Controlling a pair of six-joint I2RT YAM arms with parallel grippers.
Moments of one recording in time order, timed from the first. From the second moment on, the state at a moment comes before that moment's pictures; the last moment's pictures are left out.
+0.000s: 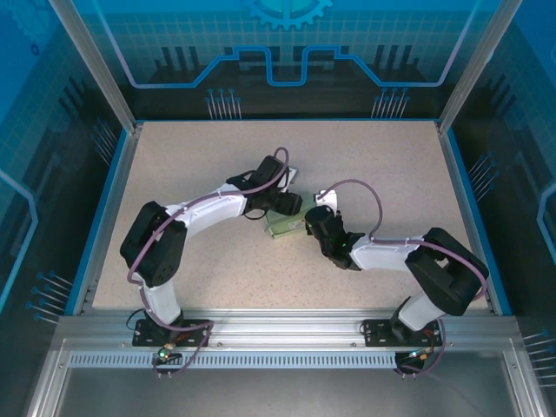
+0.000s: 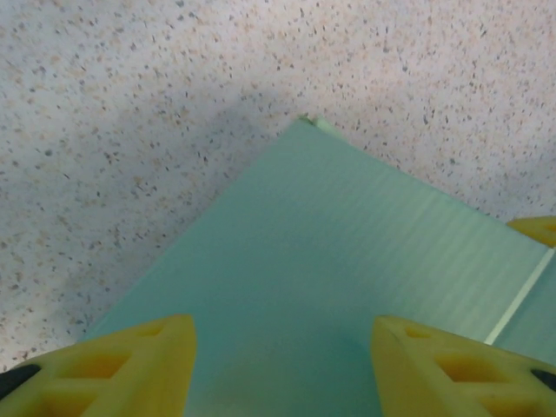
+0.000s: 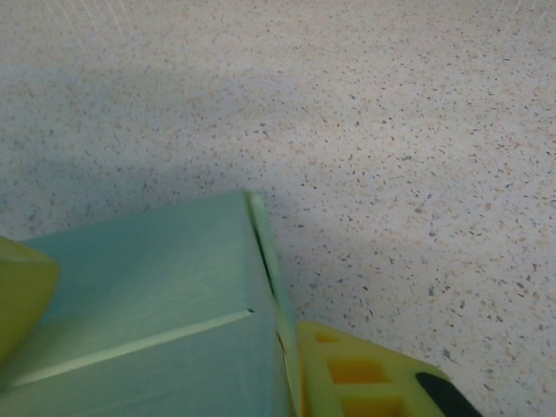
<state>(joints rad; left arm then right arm) -0.62 1.81 1.29 -0.39 0.09 -0.27 0.78 1.54 0.63 0.29 0.62 0.44</state>
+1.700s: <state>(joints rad) -0.49 1.64 1.05 -0.27 0.11 -0.30 0.65 1.32 0.71 -0.20 0.00 0.39</state>
